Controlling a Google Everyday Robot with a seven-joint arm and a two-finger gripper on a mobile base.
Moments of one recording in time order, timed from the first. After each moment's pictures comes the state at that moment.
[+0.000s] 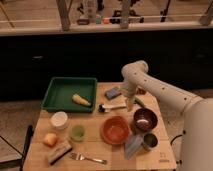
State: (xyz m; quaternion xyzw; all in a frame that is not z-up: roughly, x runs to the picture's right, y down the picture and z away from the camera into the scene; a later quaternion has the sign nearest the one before) arm 0.123 0.085 0.867 -0.32 -0.13 -0.17 0.92
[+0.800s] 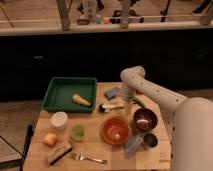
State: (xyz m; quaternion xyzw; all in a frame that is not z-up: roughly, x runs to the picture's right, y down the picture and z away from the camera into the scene) arm 0.120 0.114 0.904 -0.34 -0.13 -0.15 0.92
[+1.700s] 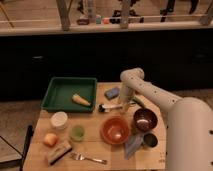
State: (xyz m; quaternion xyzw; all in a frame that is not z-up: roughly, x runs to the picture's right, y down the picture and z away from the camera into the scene) arm 0.122 0.122 0.927 -0.35 -0.13 -0.14 0.92
